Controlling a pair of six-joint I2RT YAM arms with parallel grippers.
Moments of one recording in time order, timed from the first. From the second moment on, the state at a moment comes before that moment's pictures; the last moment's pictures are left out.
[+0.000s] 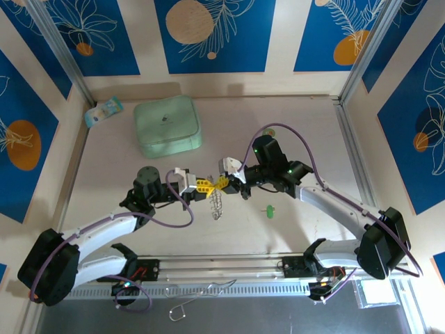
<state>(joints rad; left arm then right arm) -0.60 1.10 0.43 0.58 0.84 0.16 0.68 1.26 0.96 -0.37 -0.79 -0.58</state>
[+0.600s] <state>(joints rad) -0.60 1.10 0.43 0.56 0.84 0.18 0.69 1.24 0.97 -0.38 -0.76 -0.59</state>
